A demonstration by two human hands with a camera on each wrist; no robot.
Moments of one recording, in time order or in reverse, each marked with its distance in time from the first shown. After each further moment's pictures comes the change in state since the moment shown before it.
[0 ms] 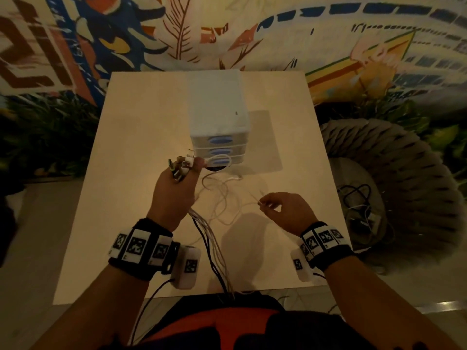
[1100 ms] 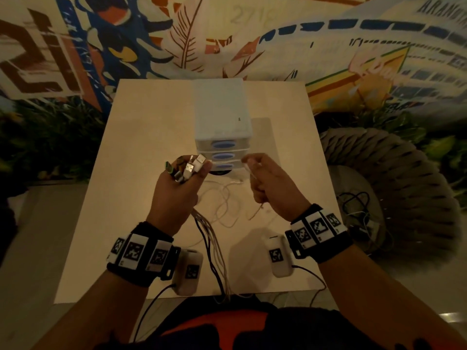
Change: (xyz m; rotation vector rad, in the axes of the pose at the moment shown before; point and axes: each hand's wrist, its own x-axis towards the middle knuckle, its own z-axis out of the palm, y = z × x) left_hand -0.030 0.031 -0.005 -0.160 -0.016 0.106; right_hand 0.007 -0.119 -0.055 0.950 -0.102 0.010
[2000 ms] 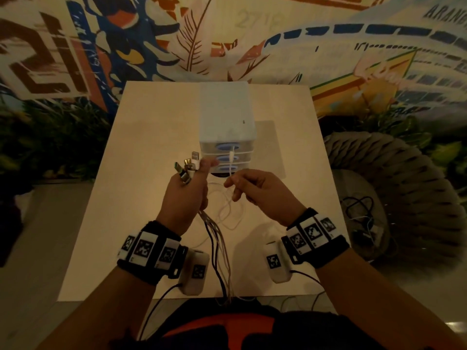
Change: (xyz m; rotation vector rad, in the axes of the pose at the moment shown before) left_hand 0.005 -0.010 0.005 -0.159 -0.090 -0.109; right_hand -0.001 0.000 0.012 -0.292 -0.113 -0.112
